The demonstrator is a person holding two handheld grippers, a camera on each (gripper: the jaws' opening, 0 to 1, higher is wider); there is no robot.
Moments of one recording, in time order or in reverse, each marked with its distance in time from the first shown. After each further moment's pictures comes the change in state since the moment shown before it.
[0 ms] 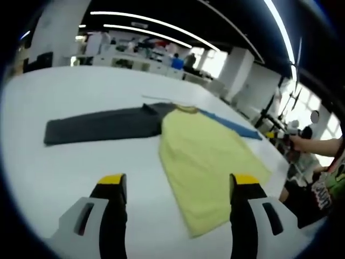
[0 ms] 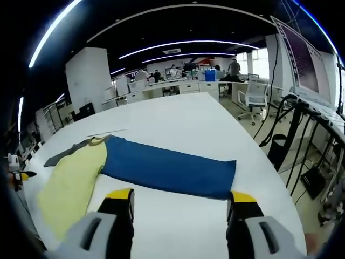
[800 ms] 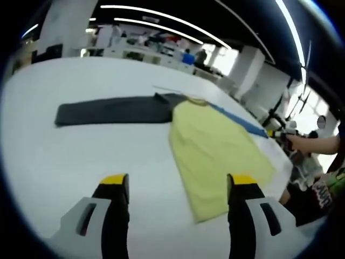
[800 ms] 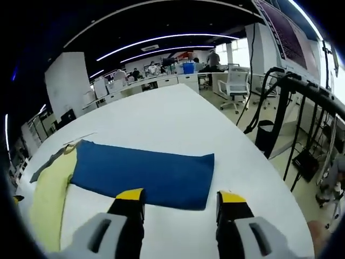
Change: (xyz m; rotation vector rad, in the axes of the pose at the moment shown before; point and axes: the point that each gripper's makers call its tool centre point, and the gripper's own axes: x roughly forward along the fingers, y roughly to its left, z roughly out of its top) left arm -0.015 0.010 -0.021 -0.050 0.046 0.067; right arm 0.028 -0.033 -0.010 0.118 0.036 -0.121
